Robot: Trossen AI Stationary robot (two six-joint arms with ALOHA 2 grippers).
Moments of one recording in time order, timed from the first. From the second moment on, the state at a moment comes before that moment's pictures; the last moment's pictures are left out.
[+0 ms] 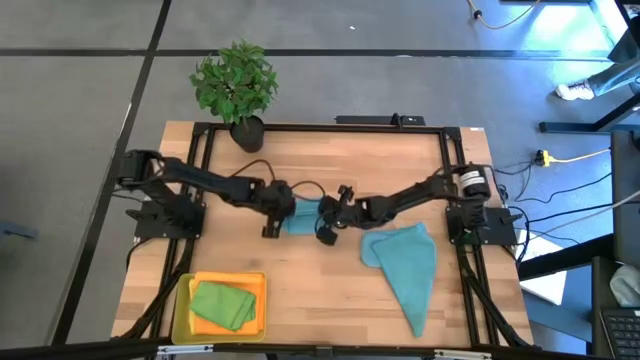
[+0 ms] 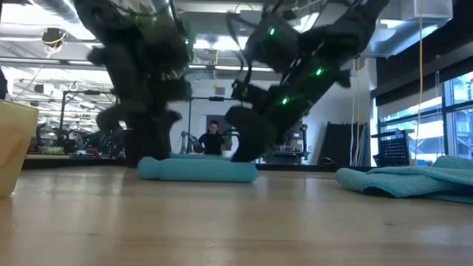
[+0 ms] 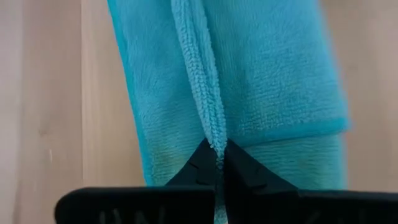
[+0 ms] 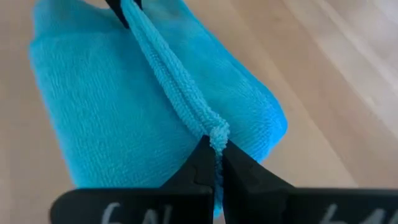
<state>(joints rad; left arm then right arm) 0.06 1.55 0.71 -0.25 -0.04 0.18 0.06 1.98 1.06 0.05 0.39 0.33</state>
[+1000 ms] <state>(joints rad) -0.18 1.45 0.73 -0.30 0.17 0.14 0.27 1.94 1.16 -0.03 0.18 0.33</state>
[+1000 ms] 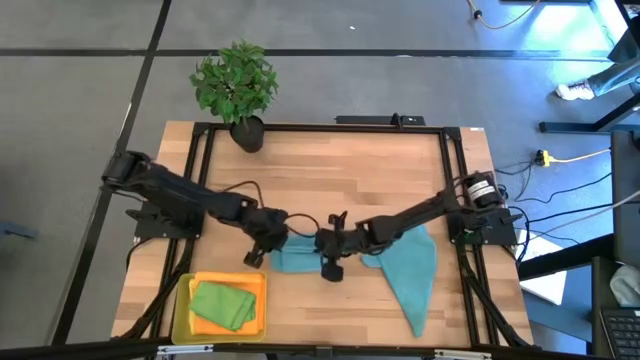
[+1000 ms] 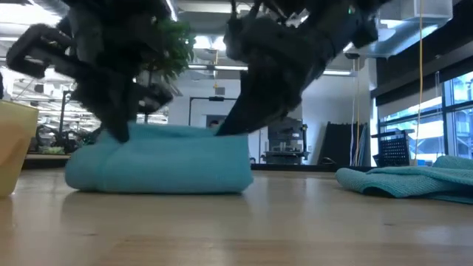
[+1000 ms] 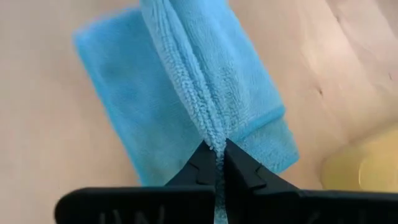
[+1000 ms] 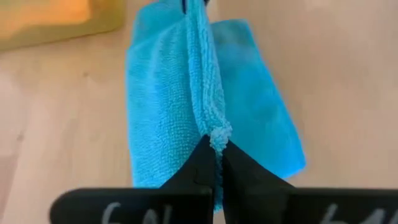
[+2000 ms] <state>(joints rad) 0.17 1.58 0.70 -0.25 0.01 0.16 0.05 2.00 1.05 0.11 0.48 0.33</state>
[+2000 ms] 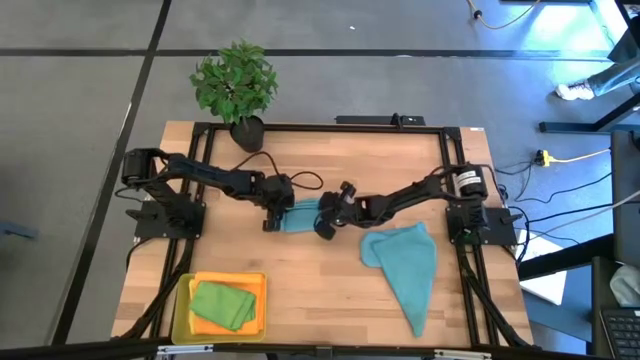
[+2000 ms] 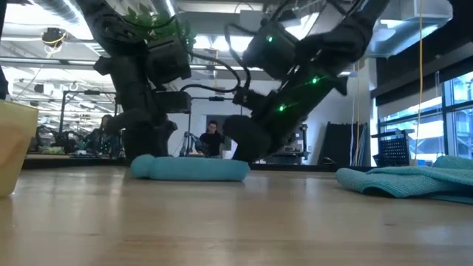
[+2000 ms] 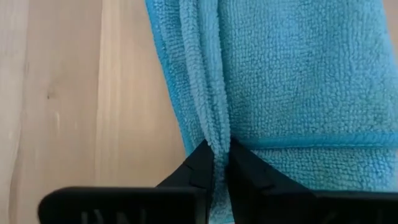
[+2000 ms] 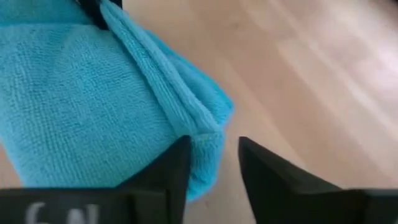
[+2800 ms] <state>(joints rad) 0.16 1.41 0.71 -0.34 -0.11 0.14 0.12 1.90 1.06 0.03 0.71 0.30</state>
